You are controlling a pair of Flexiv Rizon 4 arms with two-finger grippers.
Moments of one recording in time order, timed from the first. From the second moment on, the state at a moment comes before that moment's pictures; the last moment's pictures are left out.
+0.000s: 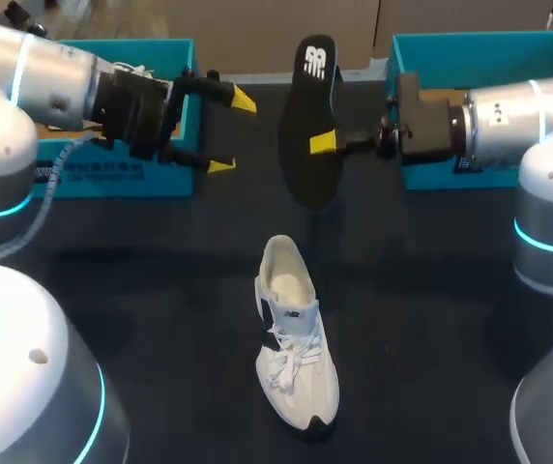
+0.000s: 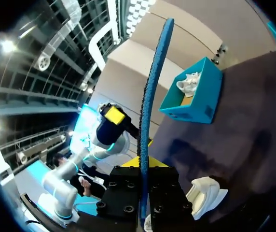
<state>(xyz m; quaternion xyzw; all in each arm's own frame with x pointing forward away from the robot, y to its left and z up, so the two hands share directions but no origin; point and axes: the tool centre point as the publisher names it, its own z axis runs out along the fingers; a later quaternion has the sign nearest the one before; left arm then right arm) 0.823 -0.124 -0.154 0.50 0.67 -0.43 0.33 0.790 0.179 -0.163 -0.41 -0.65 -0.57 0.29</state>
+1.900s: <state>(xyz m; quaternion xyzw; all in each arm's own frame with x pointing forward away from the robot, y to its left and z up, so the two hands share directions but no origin) 0.721 -0.108 -0.273 0.05 0.98 -0.17 -0.02 0.763 0.195 -0.246 -0.35 -0.67 -0.61 0.23</state>
